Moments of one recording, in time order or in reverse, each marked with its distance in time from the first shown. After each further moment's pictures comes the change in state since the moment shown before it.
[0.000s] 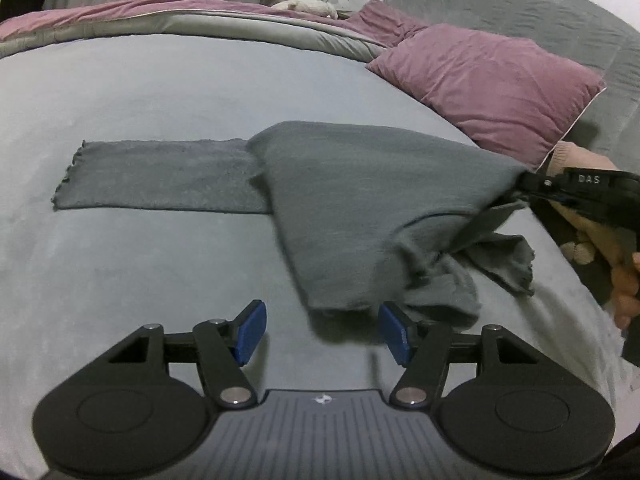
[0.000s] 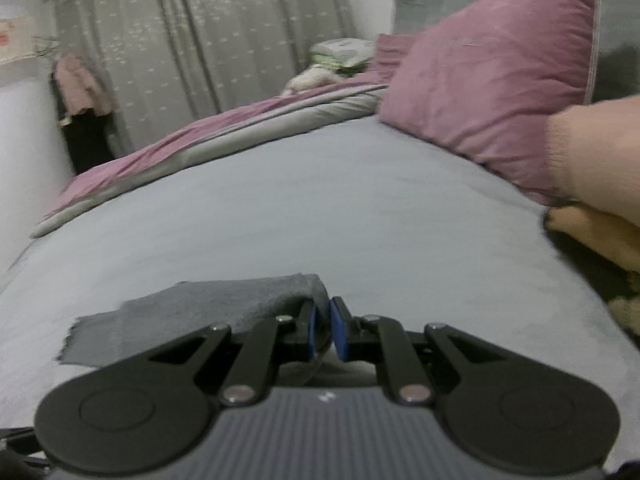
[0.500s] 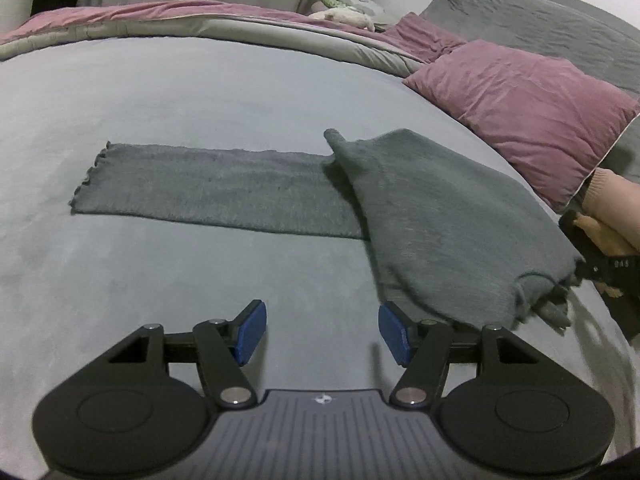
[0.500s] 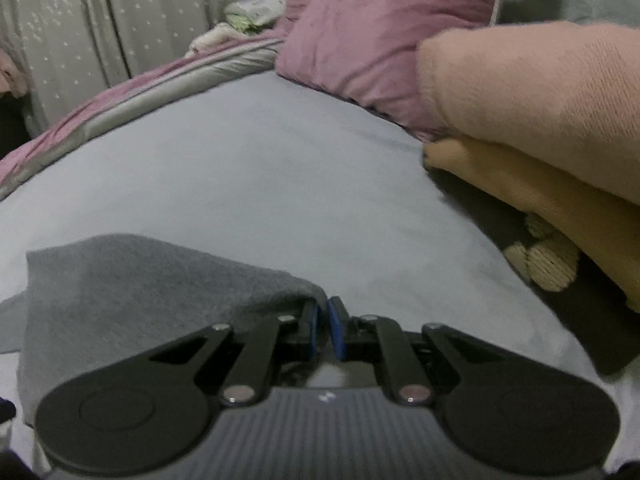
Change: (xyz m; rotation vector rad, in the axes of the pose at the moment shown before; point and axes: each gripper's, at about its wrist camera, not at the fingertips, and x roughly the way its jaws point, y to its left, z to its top) left arm 0.020 0.001 0.008 -0.050 -0.046 0.091; right arm 0.016 -0.076 -0.019 0.068 0.133 -0.217
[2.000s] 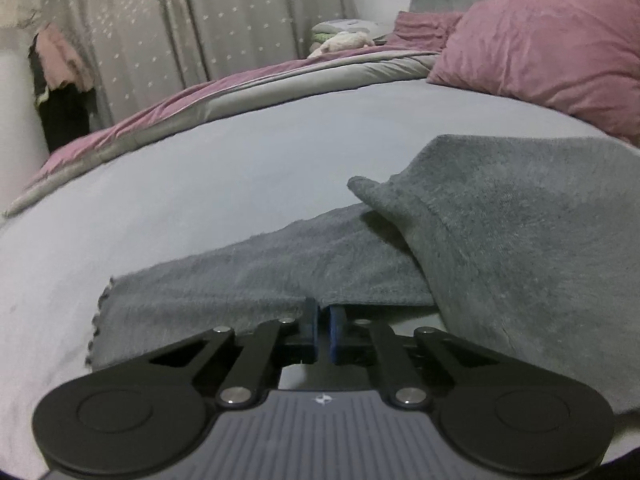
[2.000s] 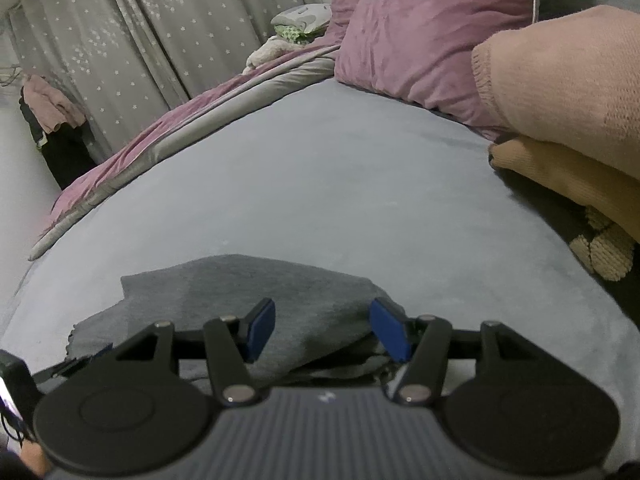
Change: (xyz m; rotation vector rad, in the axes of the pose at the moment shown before) left arm 0.071 -0.026 0.026 0.322 -0.137 0.293; right arm -0.024 0.008 0.010 0.053 -0.011 0.254
